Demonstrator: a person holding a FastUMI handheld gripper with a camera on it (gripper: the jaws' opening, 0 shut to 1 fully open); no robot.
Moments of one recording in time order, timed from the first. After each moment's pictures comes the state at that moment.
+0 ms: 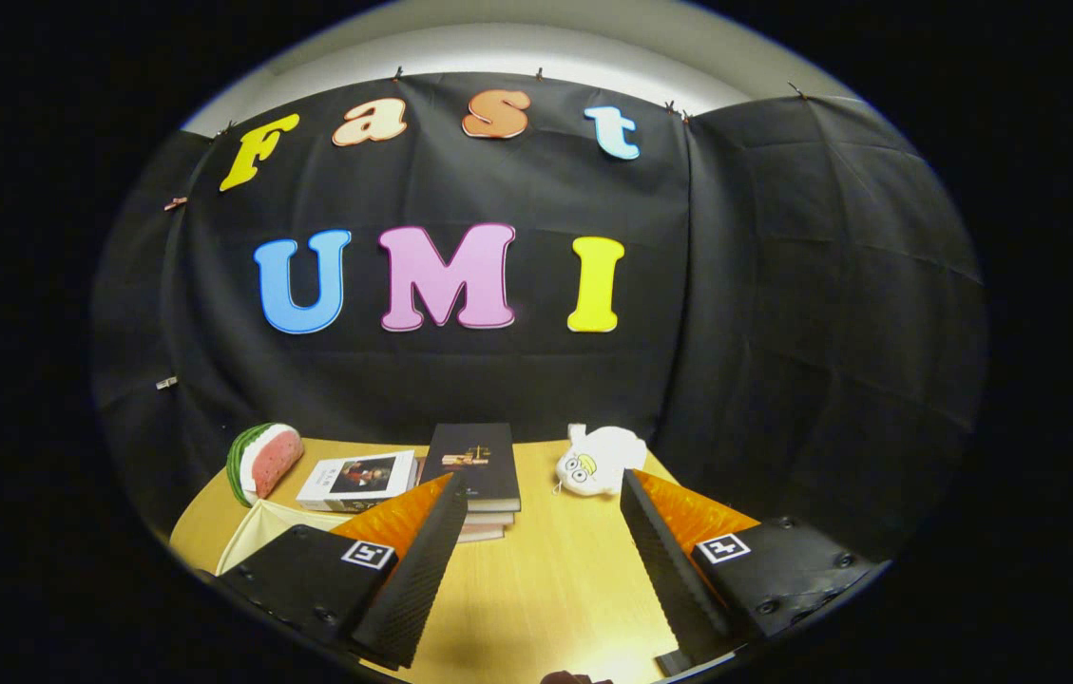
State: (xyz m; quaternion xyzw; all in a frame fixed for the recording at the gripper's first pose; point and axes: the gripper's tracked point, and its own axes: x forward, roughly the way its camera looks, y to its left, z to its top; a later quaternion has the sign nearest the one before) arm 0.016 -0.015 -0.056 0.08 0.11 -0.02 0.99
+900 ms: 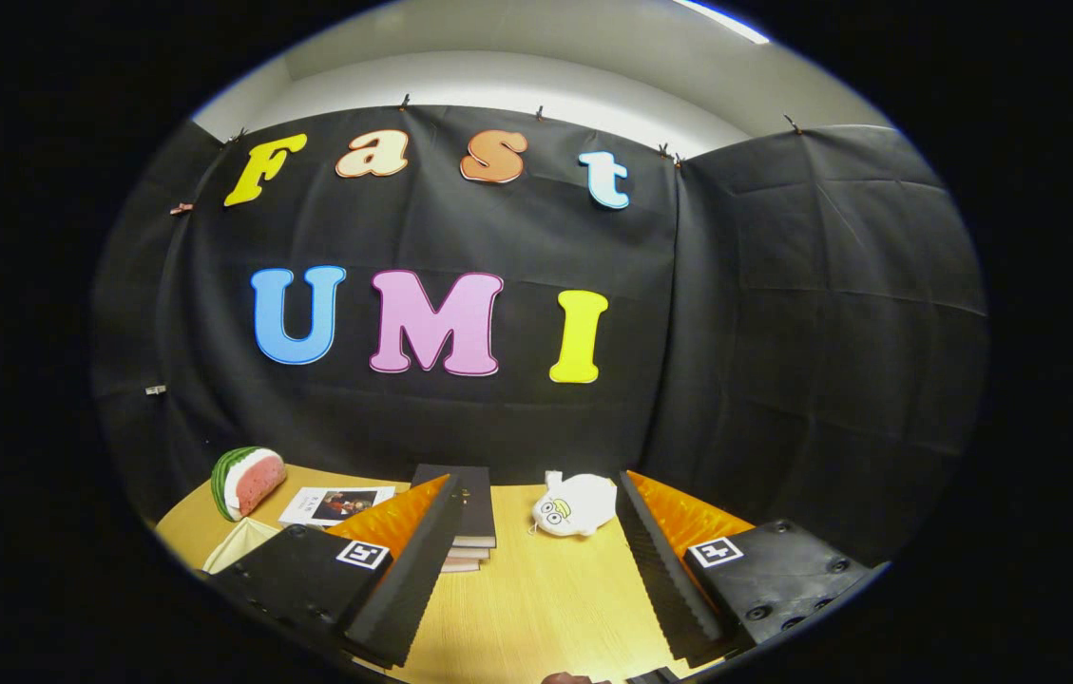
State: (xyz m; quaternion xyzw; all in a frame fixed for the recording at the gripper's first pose) arm 0.009 -0.027 -0.025 0.07 0.06 -0.04 1.00
